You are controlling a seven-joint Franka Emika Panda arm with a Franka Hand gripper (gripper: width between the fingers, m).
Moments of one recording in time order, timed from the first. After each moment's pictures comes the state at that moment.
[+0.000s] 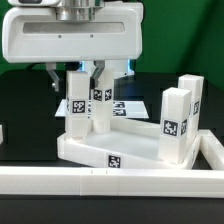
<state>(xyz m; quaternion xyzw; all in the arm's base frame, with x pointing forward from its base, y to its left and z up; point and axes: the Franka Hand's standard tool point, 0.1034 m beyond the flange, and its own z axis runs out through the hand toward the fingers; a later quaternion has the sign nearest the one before) 0.551 -0.082 0.110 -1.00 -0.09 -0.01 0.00</state>
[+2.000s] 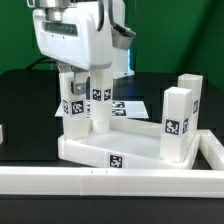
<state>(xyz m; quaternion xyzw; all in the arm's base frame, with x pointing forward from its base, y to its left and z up) 0.553 -0.086 0.108 -0.84 0.54 0.00 0.03</state>
